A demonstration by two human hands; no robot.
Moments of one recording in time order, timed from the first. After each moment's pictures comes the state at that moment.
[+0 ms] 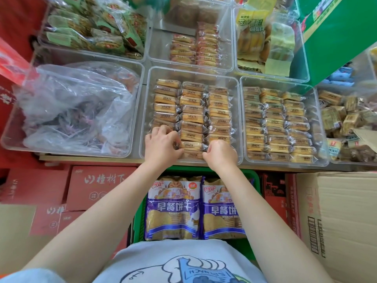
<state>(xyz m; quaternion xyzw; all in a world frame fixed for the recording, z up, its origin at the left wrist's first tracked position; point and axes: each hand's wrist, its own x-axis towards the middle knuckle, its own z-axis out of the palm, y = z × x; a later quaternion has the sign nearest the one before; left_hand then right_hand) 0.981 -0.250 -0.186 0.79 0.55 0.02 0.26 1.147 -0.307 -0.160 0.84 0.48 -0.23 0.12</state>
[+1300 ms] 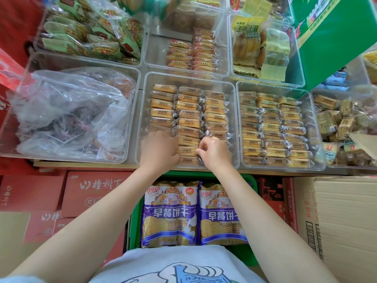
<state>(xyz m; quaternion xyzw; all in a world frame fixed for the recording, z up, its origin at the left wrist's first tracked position) 0.981 -0.249 -0.188 0.79 0.55 0.01 0.27 1.155 -0.297 -0.165 0.83 0.50 -0.27 -0.05</state>
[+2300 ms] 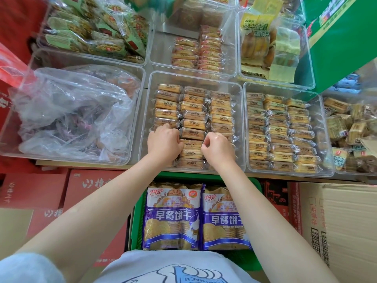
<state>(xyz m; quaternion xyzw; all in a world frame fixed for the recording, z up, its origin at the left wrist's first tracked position) 1.001 -0.214 -0.186 0.80 0.56 -0.02 0.22 1.154 -0.276 -0.168 0.83 0.51 -0.24 -0.03</state>
